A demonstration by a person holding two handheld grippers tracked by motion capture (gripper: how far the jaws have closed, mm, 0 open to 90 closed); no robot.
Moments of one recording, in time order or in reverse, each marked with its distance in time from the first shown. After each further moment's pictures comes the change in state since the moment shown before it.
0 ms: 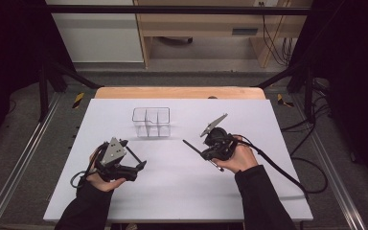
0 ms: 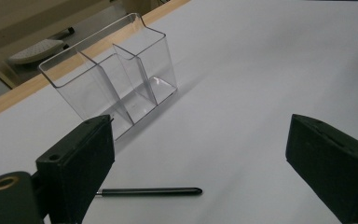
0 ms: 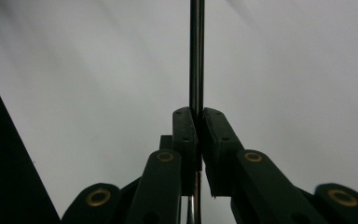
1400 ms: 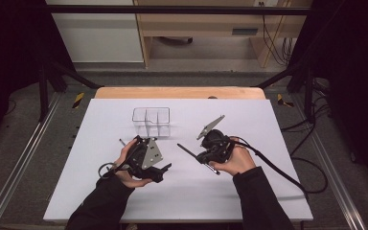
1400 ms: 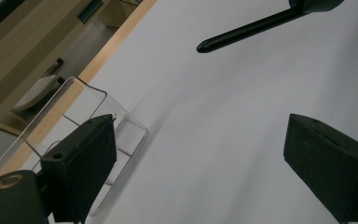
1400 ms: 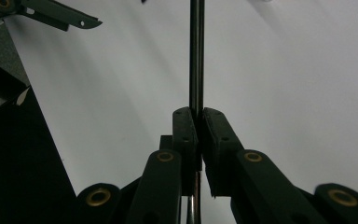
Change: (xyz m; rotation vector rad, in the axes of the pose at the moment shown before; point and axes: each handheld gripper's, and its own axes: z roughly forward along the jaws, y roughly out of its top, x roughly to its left) left arm -0.051 0.049 0.039 0.072 -0.025 0.312; right arm 0.010 0.002 0.000 -0.015 0.071 -0.027
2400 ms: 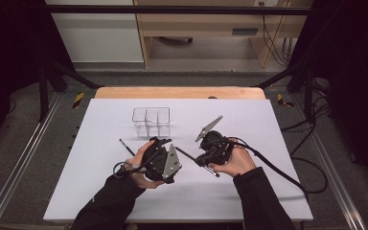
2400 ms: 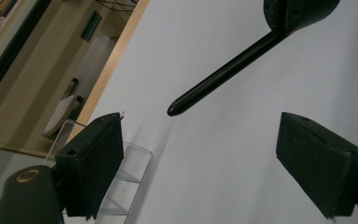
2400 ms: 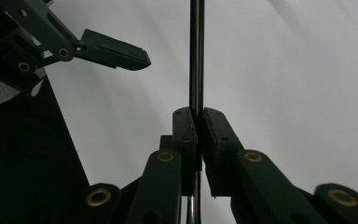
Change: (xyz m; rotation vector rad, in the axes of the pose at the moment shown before) left arm -0.025 0.028 0.016 0.038 0.035 0.191; right arm 0.007 0.002 -0.003 0.021 0.036 -0.022
